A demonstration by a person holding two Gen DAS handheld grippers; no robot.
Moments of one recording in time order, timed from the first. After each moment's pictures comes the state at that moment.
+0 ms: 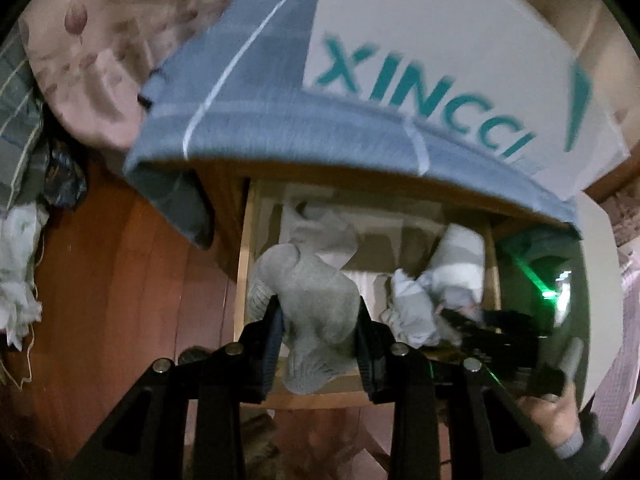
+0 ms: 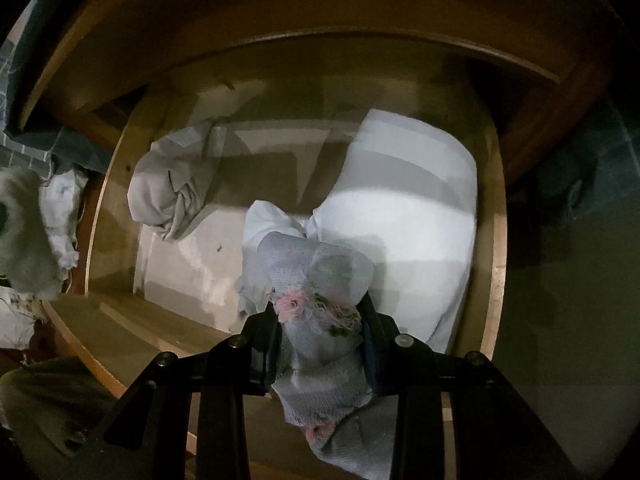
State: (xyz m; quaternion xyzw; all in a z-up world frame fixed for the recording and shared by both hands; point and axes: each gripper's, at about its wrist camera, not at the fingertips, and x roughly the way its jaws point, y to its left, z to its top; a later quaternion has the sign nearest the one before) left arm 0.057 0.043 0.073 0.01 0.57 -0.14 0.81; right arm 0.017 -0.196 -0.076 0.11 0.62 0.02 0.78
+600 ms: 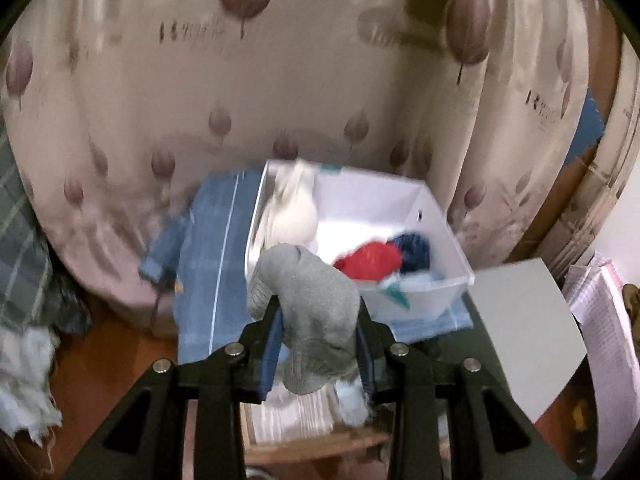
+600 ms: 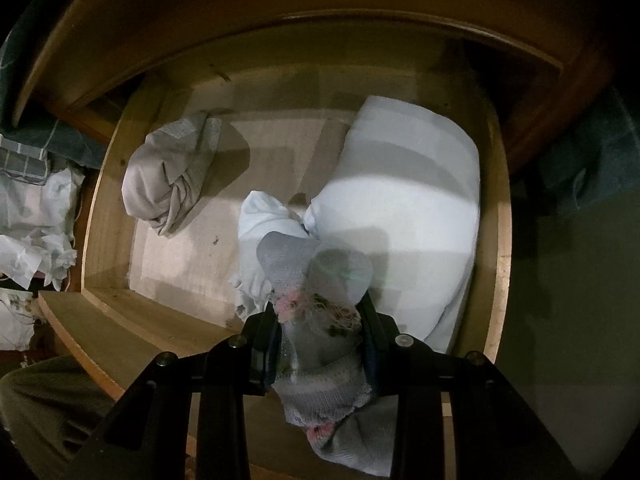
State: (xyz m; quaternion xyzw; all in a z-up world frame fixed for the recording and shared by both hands) left arm 0.053 0.013 0.302 0.04 0.39 -0.23 0.89; right arm 0.019 -0.196 -0.081 0.11 0.63 0.02 0.77
